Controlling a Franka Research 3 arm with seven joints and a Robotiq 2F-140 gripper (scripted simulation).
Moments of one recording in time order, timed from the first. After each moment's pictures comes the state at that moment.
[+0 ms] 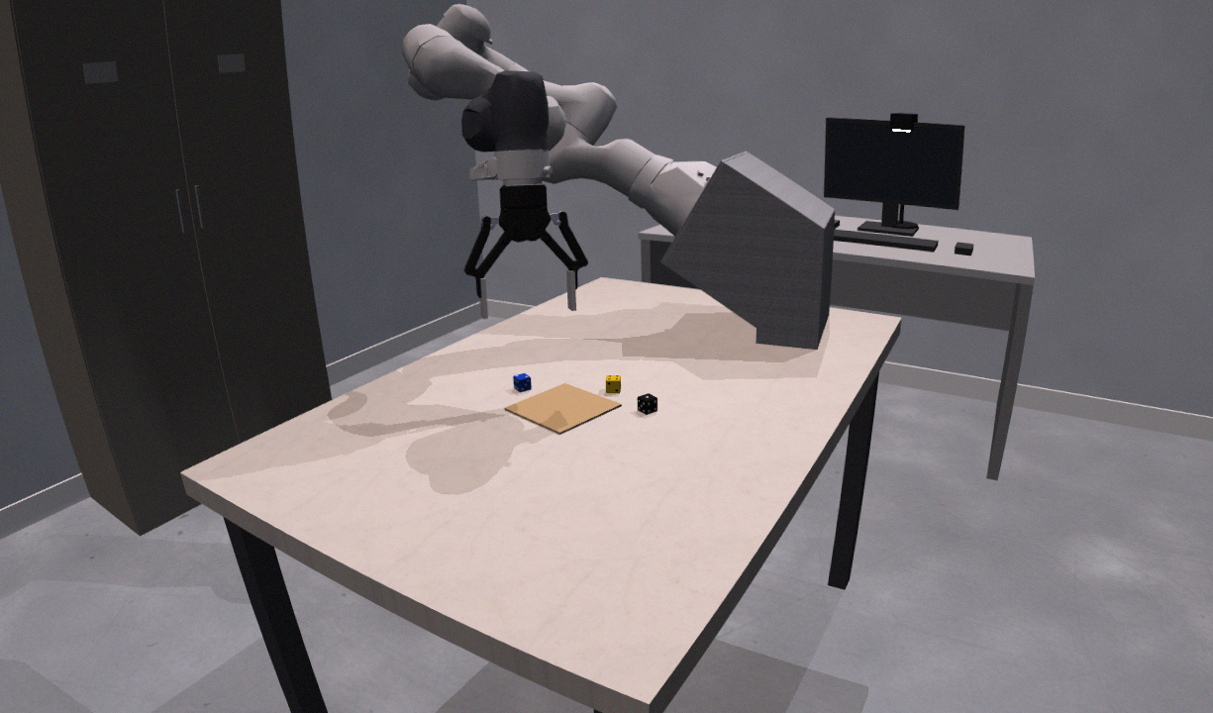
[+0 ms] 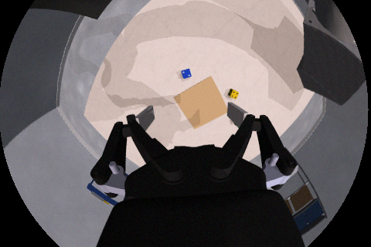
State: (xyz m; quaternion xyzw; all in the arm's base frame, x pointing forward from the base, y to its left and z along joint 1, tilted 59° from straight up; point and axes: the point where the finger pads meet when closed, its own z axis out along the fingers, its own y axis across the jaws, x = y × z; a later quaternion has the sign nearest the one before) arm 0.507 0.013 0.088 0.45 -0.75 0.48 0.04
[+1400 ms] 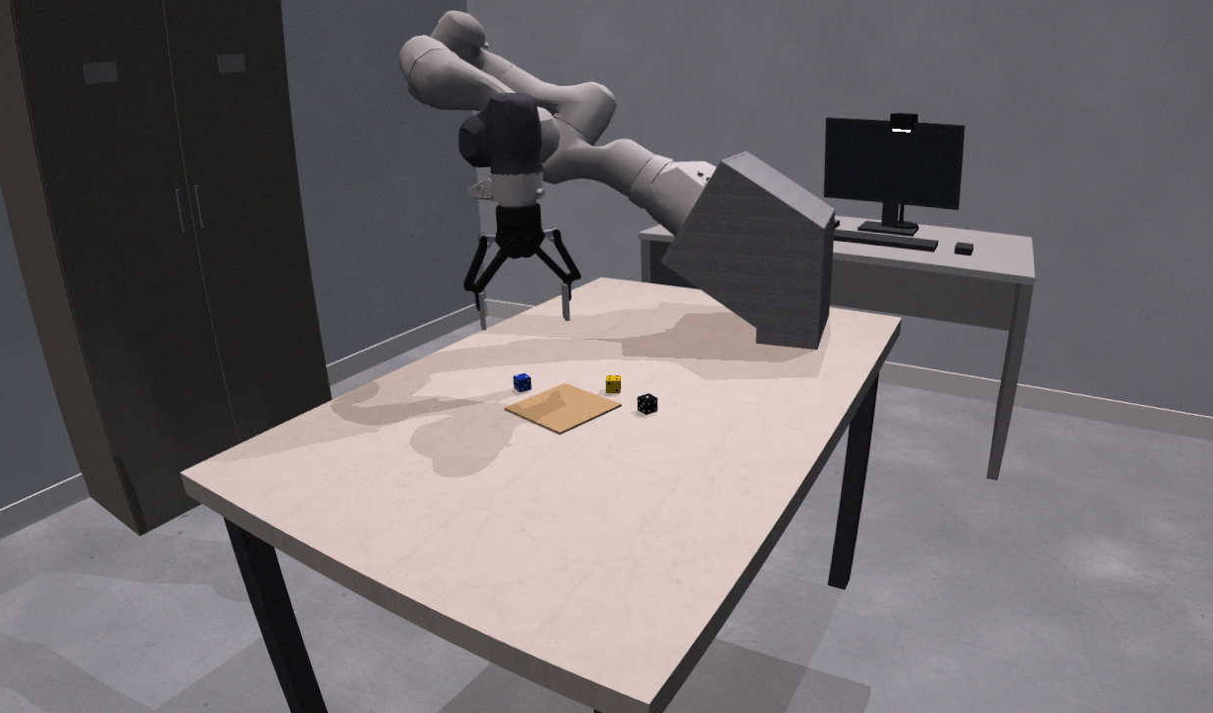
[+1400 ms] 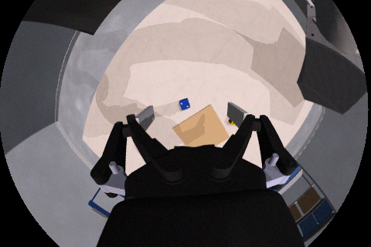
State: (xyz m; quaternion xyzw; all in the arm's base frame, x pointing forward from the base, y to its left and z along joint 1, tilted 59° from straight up) arm 0.471 -0.056 0.102 0.40 -0.77 0.49 0.08
